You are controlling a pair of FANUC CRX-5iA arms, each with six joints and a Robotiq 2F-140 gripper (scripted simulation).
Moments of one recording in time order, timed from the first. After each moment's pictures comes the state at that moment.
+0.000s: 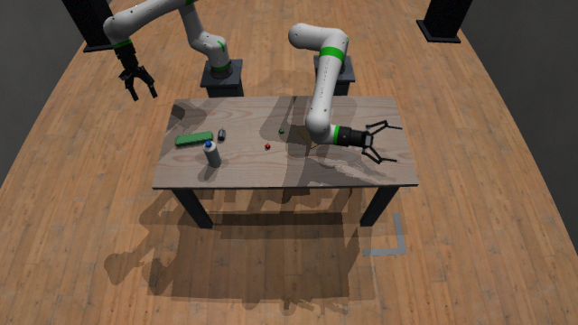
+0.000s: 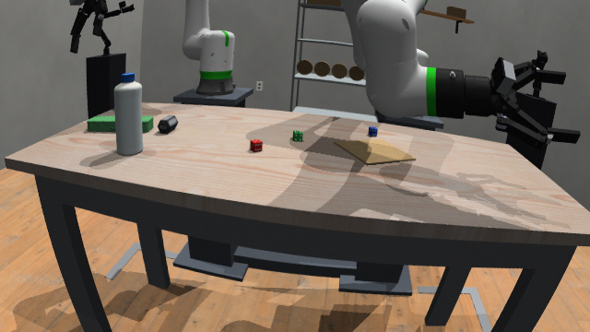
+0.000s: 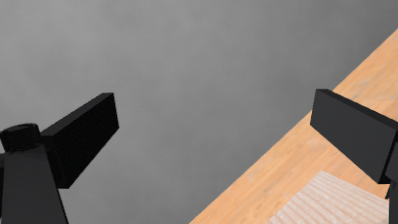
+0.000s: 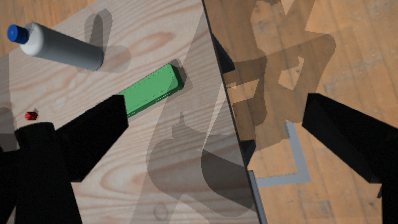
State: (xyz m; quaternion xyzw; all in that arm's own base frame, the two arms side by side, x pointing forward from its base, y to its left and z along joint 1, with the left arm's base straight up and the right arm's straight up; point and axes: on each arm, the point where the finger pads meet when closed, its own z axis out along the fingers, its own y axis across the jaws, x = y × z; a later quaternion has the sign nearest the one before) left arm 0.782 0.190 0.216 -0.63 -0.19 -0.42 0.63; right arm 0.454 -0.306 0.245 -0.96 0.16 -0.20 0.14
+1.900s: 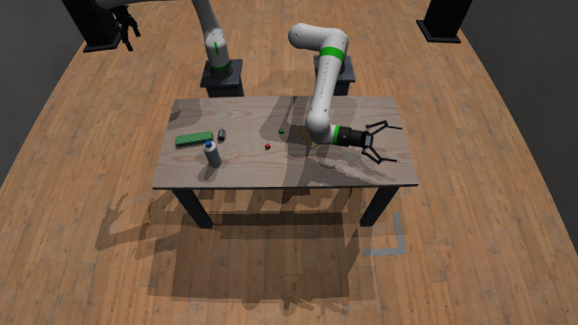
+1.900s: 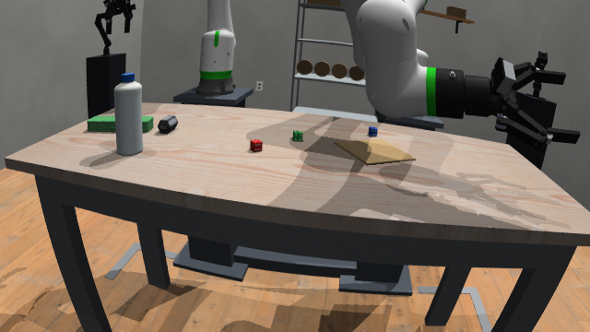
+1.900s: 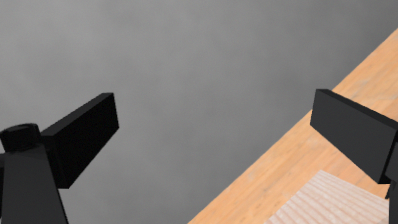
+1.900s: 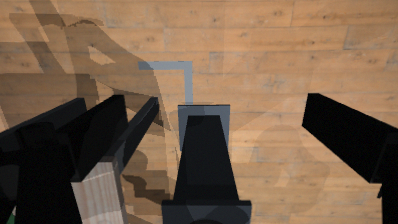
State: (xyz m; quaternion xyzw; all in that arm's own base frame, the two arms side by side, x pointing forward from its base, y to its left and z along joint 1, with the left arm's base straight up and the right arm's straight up) left arm 0.782 0.190 0.216 -0.63 -0.19 -0.42 0.63; right arm -0.005 -0.500 0.271 -0.70 0.71 0.00 0.00
